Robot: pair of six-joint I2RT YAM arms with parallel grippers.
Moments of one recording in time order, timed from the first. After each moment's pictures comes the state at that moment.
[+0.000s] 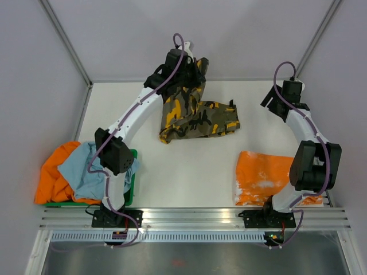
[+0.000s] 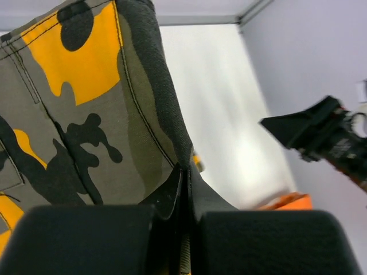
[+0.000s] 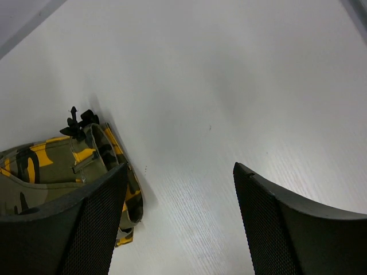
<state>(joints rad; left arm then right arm) -0.57 2.02 2.12 -0.53 0.07 -0.54 -0.13 1.65 1.25 -0.30 0.07 0.45</state>
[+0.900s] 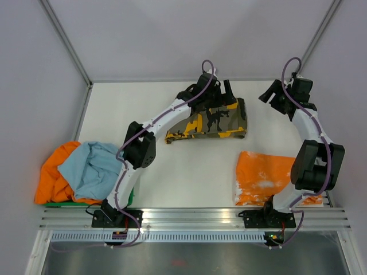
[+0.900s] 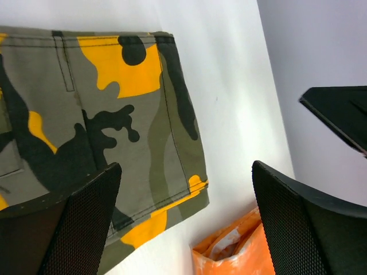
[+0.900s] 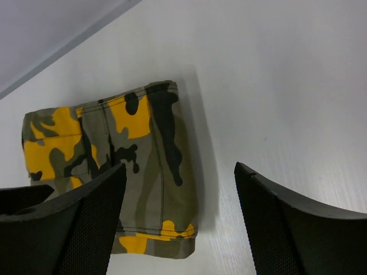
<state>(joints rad) -0.72 2.34 2.18 -0.34 0.09 -0.71 -0.22 1.65 1.28 -0.24 -0.26 0.42</state>
